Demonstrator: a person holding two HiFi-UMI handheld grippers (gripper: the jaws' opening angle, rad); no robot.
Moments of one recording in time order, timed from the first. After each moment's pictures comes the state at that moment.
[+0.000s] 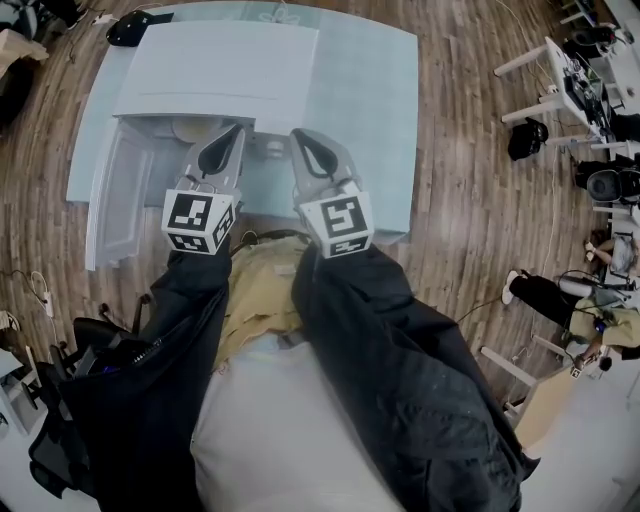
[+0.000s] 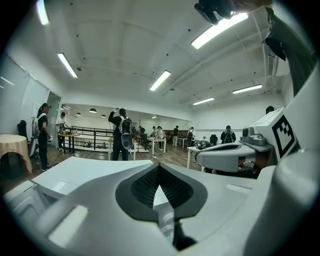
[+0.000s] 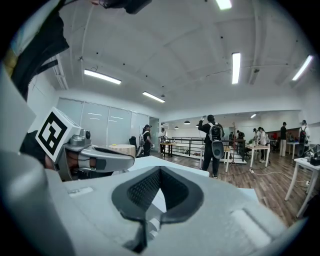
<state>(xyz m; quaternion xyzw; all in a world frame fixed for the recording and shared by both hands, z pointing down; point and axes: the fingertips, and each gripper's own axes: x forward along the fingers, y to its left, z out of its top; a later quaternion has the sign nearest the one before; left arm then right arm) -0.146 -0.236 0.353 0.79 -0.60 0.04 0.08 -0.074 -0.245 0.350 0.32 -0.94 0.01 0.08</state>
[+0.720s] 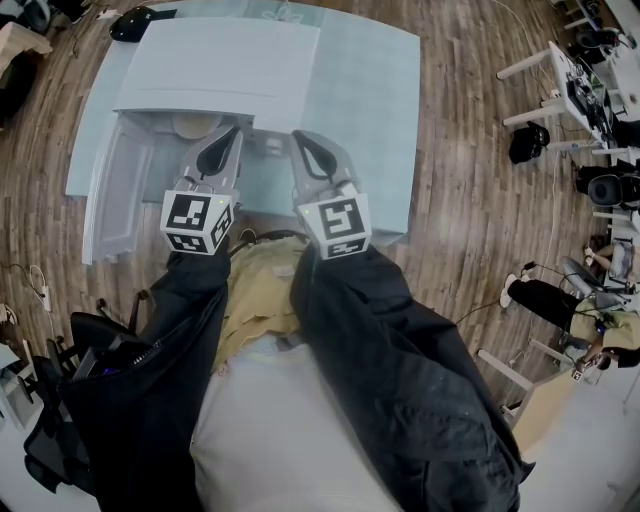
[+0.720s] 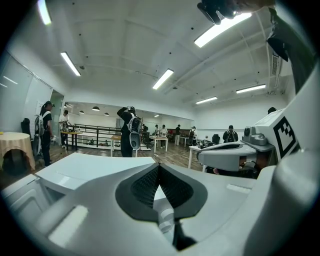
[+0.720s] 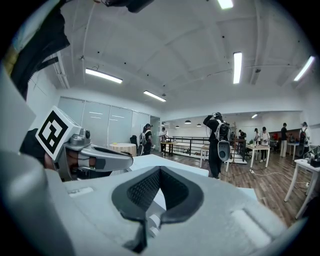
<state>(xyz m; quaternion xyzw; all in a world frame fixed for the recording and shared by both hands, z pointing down) -0.147 -0.232 0.362 0.78 -0.61 0.04 0.09 -0.070 -0.243 0.357 0.32 -0.94 0.01 0.09</state>
